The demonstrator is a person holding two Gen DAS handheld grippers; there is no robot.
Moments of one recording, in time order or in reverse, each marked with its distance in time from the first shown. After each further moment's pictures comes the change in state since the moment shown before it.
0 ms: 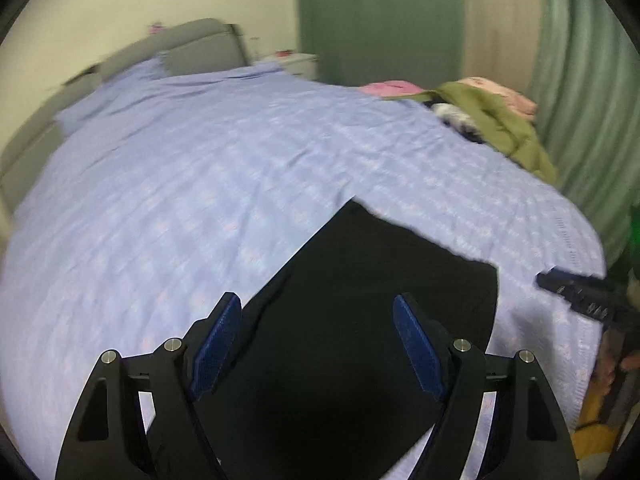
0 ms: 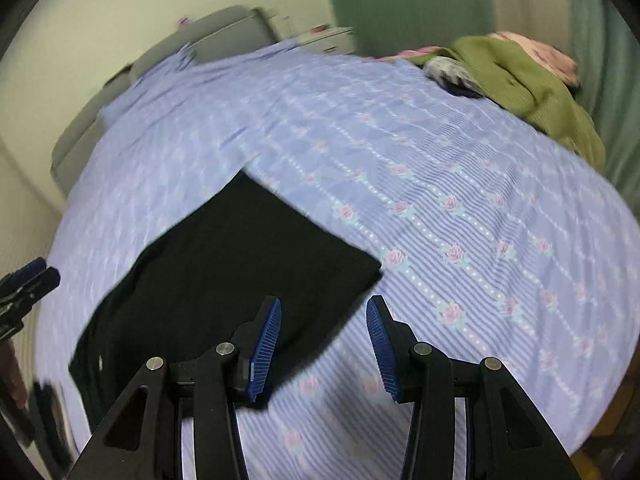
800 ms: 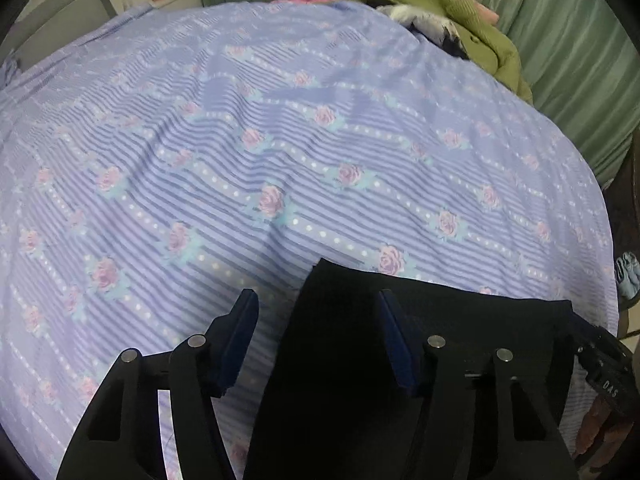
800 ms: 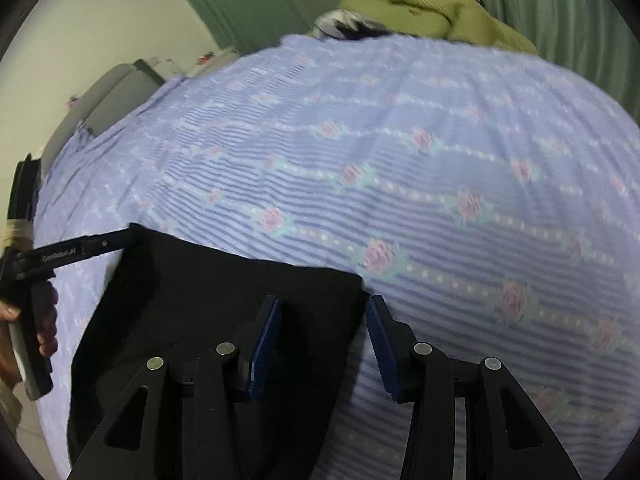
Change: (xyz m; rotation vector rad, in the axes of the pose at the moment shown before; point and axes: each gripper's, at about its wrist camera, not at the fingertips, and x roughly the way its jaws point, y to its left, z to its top) left arm 0.265 -0.021 0.097 0.247 0.300 -0.250; right arm 0.113 -0.027 -0.014 0.390 -0.050 -0.164
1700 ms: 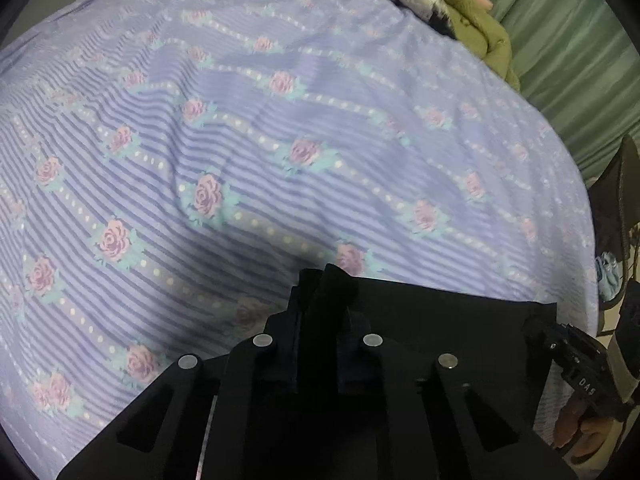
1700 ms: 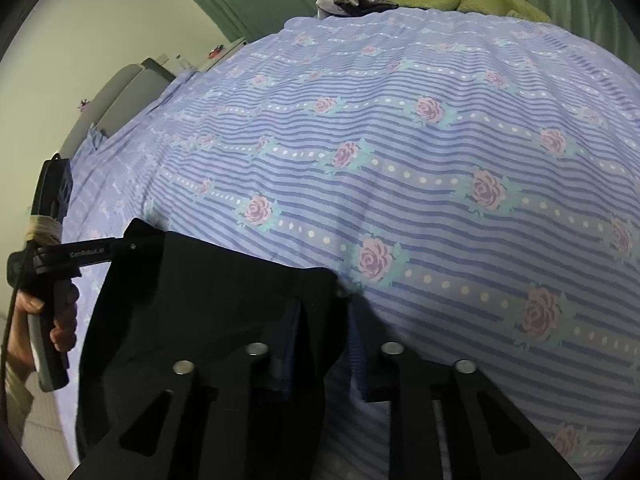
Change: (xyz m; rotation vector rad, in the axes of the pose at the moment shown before) left arm 0.024 -0.021 0.011 -0.031 0.066 -0.111; right arm 0.019 -0.013 0.009 -0.030 0.049 0.117
